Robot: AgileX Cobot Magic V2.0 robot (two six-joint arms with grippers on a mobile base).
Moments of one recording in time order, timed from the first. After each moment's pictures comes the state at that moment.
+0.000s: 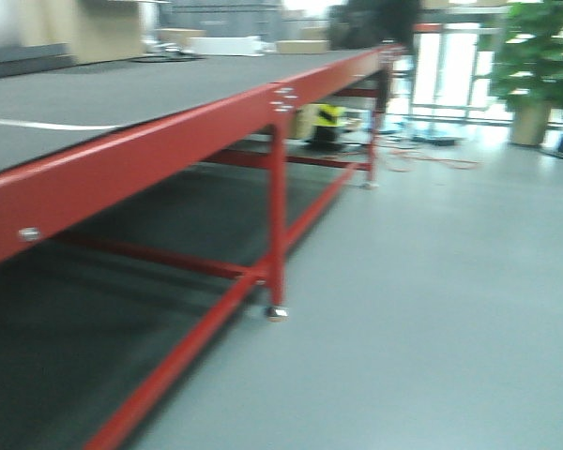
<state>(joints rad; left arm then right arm) -0.07 0.63 -0.71 -0.19 0.65 0.13 0.10 0.75 -0.73 0.09 0.72 -0.02</state>
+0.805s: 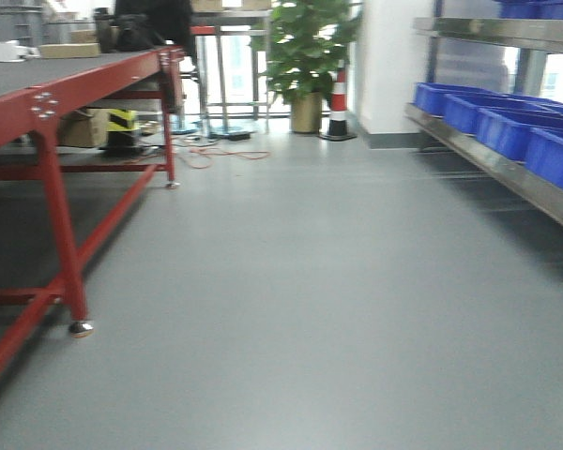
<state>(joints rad) -0.07 0.63 -0.71 -0.19 0.65 0.13 0.10 0.75 -0.73 0.09 0.72 -0.02</state>
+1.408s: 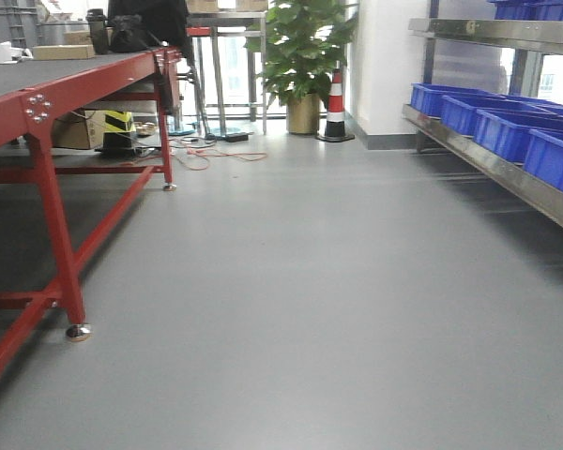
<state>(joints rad) -0.07 0.63 -0.71 -0.19 0.65 0.13 0.10 0.75 -0.73 0.09 0.72 -0.02</state>
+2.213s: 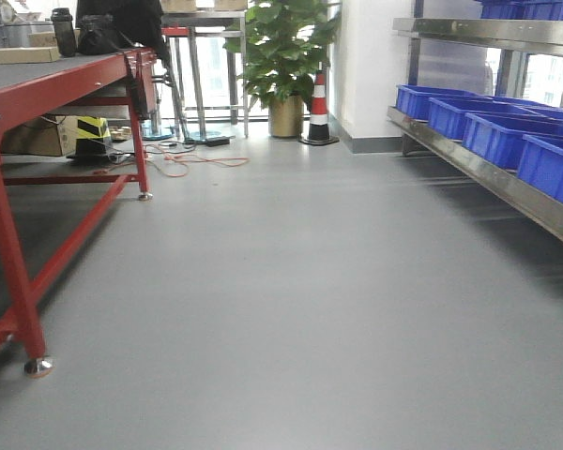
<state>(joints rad) -0.07 0.63 -0.71 -0.19 0.65 0.13 0.10 0.75 -0.73 0.09 0.72 -0.02</state>
